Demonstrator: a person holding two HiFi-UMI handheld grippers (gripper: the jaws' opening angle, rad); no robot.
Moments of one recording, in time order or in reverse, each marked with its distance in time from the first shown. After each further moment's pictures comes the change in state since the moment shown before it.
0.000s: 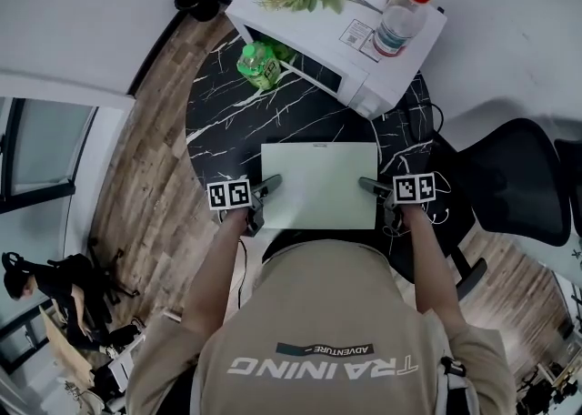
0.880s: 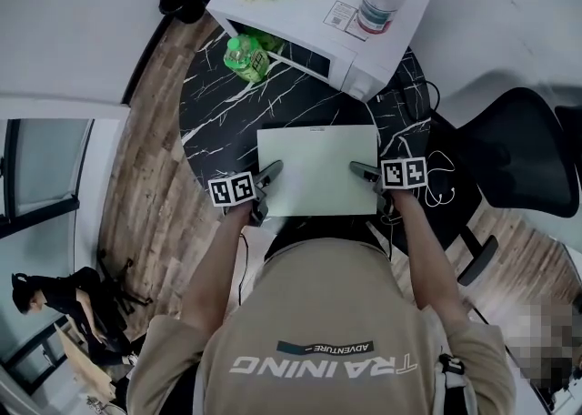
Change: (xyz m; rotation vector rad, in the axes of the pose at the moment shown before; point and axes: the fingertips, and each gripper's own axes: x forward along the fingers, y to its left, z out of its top) left arm 0.010 -0.005 0.020 0.151 -0.078 0.010; right arm 0.016 0.004 0.004 -0.035 -0.072 -0.118
